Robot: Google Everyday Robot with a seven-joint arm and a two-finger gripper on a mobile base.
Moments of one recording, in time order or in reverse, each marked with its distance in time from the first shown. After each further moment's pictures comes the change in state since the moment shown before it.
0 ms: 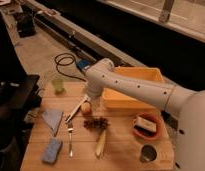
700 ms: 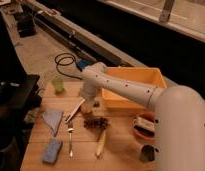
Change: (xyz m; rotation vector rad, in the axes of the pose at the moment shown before) arm -0.002 -0.010 0.058 -0.080 -0.094 0.007
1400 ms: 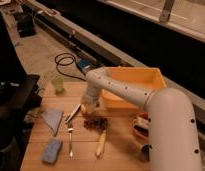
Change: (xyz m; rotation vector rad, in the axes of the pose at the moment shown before) arm 0.014 0.014 0.032 -0.059 -0.065 0.033
